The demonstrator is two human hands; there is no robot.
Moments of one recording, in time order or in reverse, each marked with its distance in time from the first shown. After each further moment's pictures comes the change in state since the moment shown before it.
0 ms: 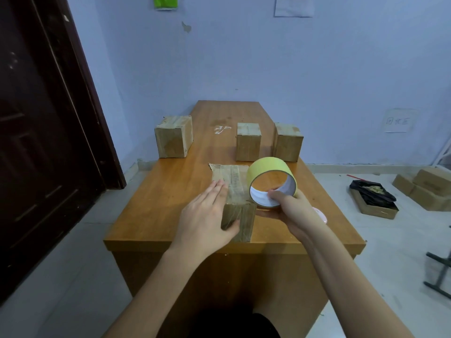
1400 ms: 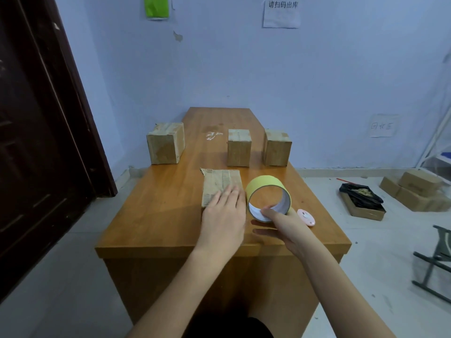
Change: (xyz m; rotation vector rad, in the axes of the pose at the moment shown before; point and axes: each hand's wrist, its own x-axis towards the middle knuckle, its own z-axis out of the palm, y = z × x) left_hand 0.015 0.053 0.005 0.101 0.012 0.071; right_hand -0.006 0.020 -0.019 -0.160 0.025 0.088
